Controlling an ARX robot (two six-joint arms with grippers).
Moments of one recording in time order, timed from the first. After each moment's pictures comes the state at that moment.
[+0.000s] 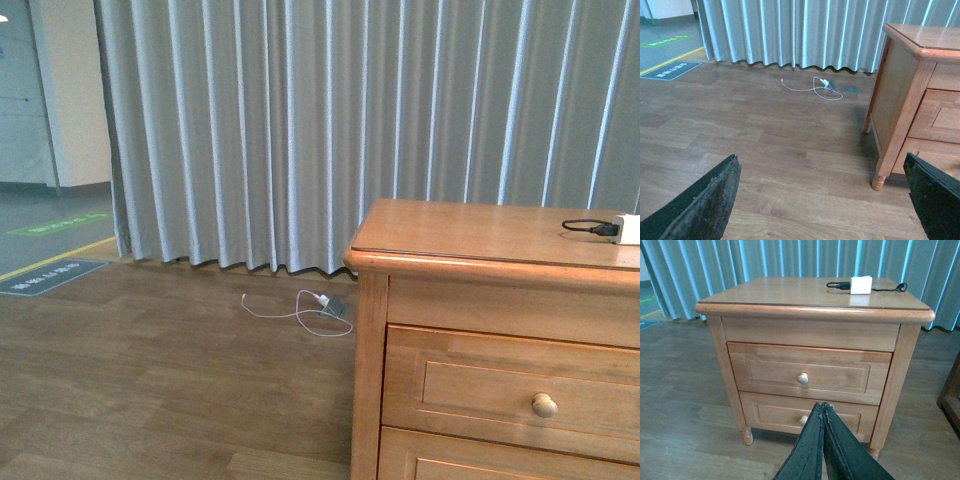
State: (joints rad) left arm 0.00 0.00 0.02 0.00 0.00 0.00; right arm 0.00 0.04 0.04 0.00 0.00 0.00
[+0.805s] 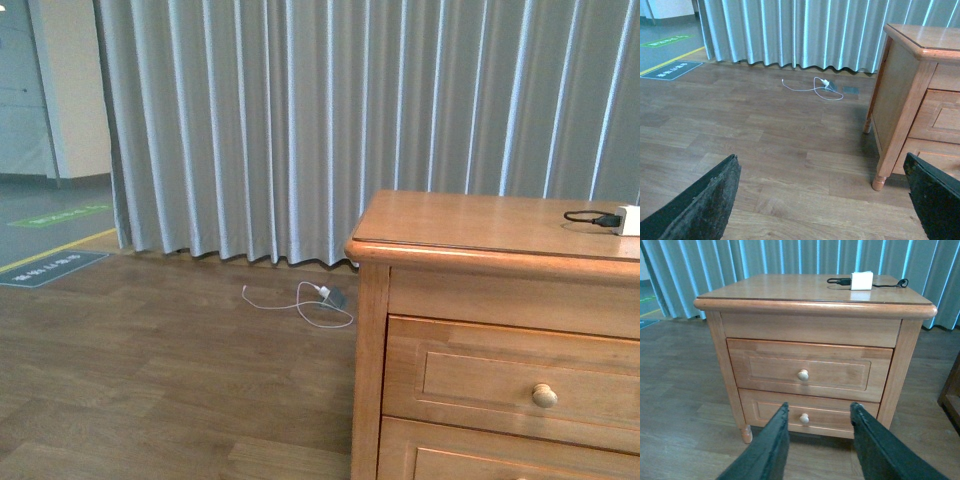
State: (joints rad) left arm 0.00 0.00 0.02 0.00 0.00 0.00; right arm 0.00 0.00 0.01 0.00 0.00 0.00
